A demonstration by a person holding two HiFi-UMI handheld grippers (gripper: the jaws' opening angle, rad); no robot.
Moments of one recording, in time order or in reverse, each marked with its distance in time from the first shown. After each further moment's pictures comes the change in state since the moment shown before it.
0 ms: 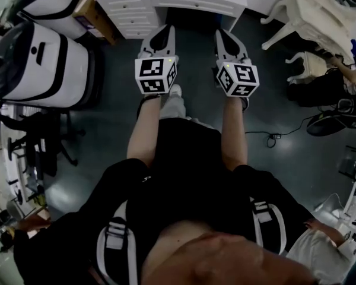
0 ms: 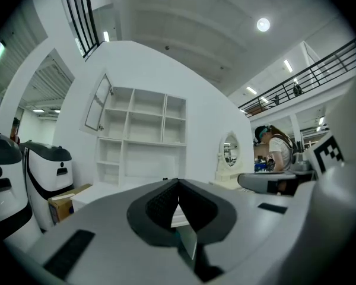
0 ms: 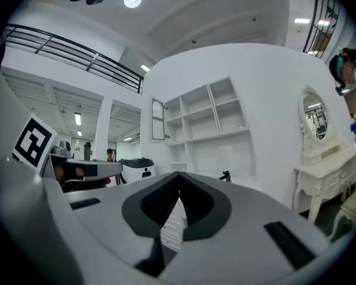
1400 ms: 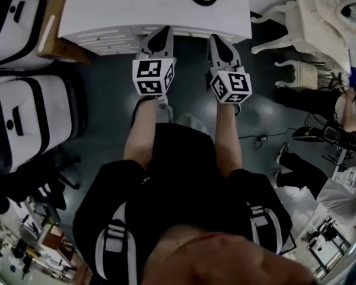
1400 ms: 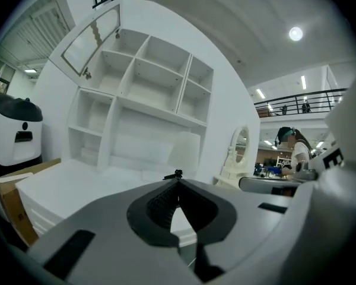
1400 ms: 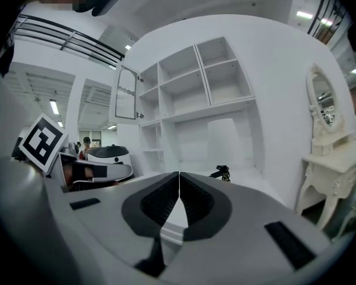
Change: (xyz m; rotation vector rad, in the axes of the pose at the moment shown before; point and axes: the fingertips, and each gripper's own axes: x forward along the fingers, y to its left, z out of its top) left arm 0.342 0.160 -0.058 -0.166 0.157 -0.108; right arm 0.325 -0.134 -0.056 0.034 0.126 -0.097
